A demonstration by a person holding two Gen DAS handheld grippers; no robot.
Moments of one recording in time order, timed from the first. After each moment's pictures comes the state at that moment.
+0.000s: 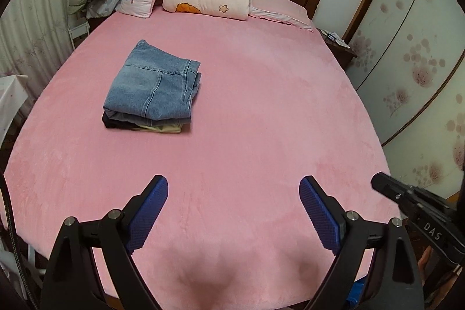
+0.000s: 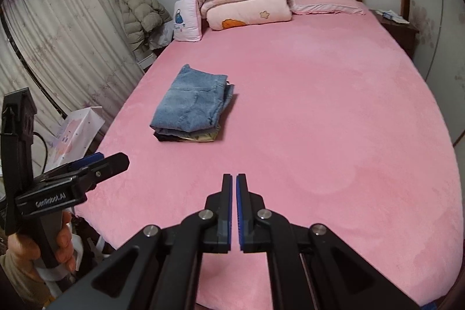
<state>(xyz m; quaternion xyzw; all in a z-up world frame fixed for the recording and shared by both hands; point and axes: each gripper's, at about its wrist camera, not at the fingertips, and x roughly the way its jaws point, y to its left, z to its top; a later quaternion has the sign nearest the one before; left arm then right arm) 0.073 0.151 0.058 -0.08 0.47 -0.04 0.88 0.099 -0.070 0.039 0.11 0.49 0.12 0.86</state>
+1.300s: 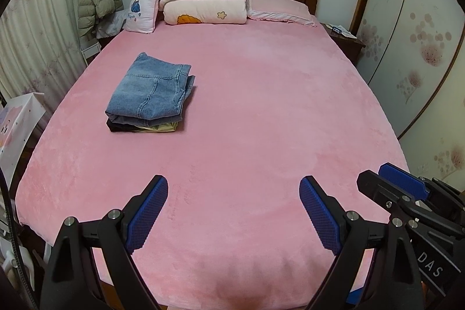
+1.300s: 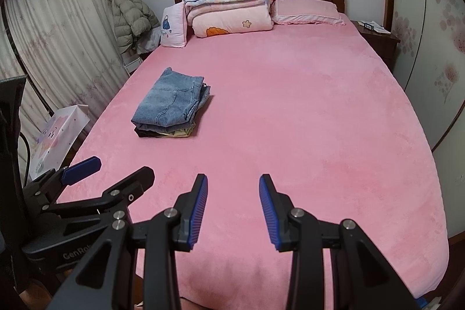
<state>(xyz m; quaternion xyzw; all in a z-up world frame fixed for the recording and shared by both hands) 0.033 0.051 0.056 -0.01 0.45 0.00 0.89 0.052 -0.107 0.038 0.09 0.48 0.09 0.87</state>
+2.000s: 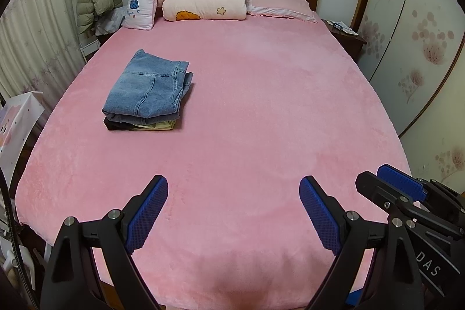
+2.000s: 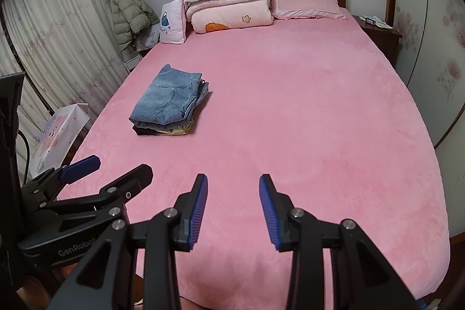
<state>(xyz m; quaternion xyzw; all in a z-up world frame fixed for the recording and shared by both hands) 0.040 0.049 0.056 -0.01 0.46 0.00 0.89 0.063 -0.111 0.029 0.09 0.49 0.09 0.86</state>
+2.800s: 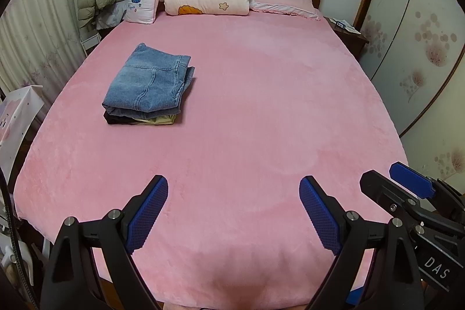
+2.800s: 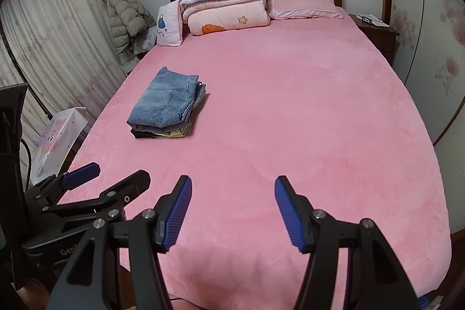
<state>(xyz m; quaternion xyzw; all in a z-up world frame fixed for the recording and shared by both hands) 0.047 0.055 0.052 -0.02 0.47 0.00 0.88 0.060 -0.112 0.026 0.10 0.49 0.08 0.86</state>
